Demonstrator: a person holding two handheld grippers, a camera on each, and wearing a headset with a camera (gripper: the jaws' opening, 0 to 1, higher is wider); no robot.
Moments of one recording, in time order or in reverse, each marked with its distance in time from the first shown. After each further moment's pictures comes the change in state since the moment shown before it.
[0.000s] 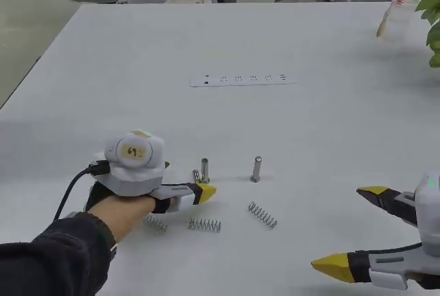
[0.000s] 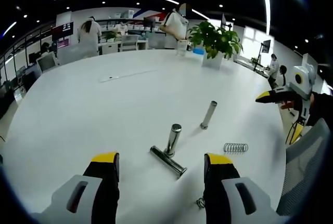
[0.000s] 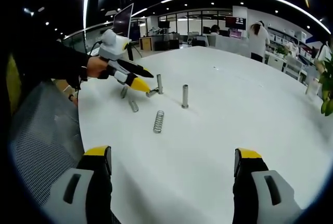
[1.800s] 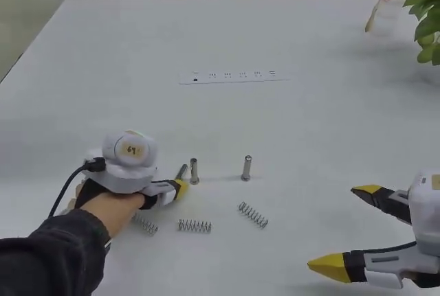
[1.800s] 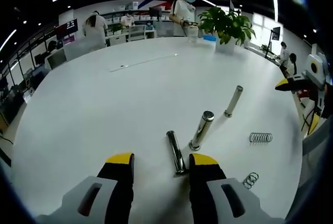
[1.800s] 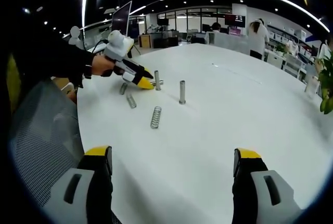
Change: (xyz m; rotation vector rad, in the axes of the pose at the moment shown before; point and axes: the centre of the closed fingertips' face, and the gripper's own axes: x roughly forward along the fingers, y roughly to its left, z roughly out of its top) left arm 0.015 0.031 -0.017 0.034 0.094 0.101; right arm 0.000 -0.007 -0.009 0.007 0.024 -0.006
